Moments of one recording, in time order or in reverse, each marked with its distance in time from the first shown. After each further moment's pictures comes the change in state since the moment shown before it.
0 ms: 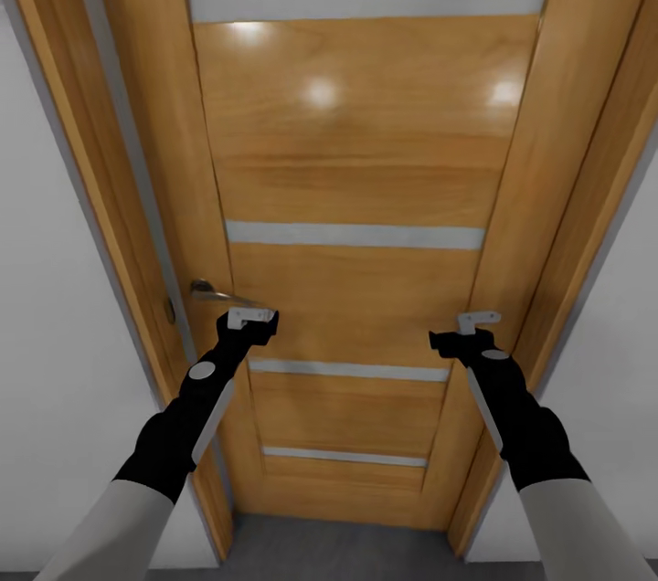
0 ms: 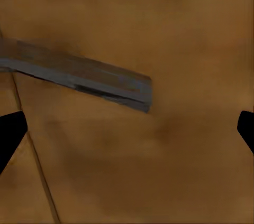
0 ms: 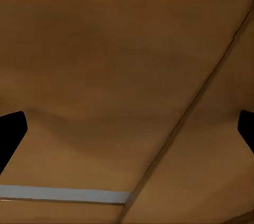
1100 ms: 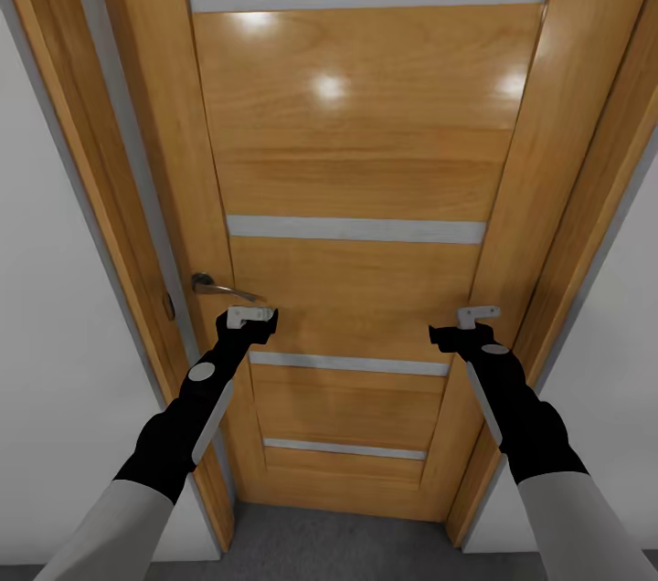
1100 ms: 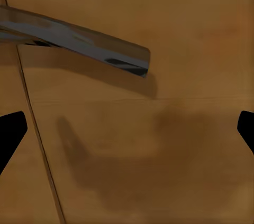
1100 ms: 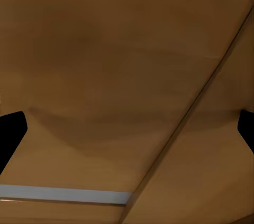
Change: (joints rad) left arm 0.000 0.001 0.000 0.006 0.001 -0.036 0.002; right arm -0.020 0.000 0.000 0.000 -0.001 -0.002 0.001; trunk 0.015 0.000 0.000
